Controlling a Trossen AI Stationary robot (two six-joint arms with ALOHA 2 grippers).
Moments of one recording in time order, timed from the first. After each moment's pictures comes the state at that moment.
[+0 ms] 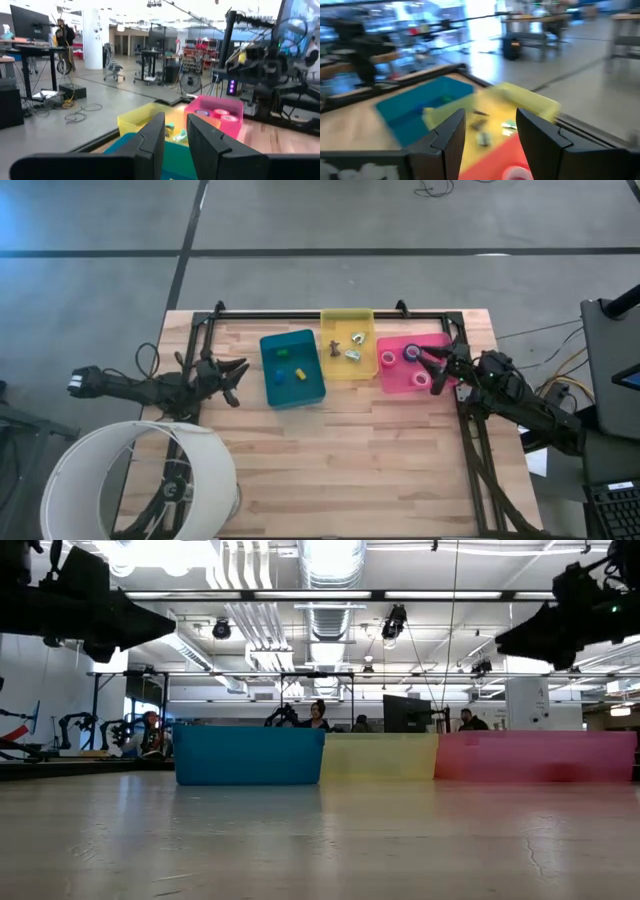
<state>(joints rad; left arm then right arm) -0.15 0.28 0.03 0.35 -0.71 0.01 -0.49 0.02 0.19 -0.24 0.01 0.16</state>
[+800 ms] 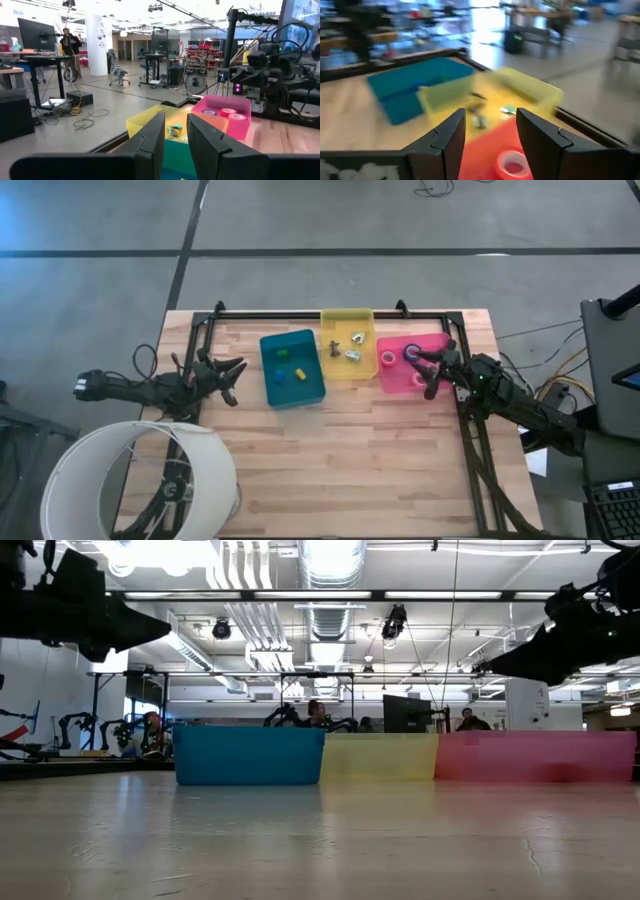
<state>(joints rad) -0.15 0.16 0.01 0.27 -0.72 0.08 -0.49 0.01 0.08 -0.19 0.04 0.08</state>
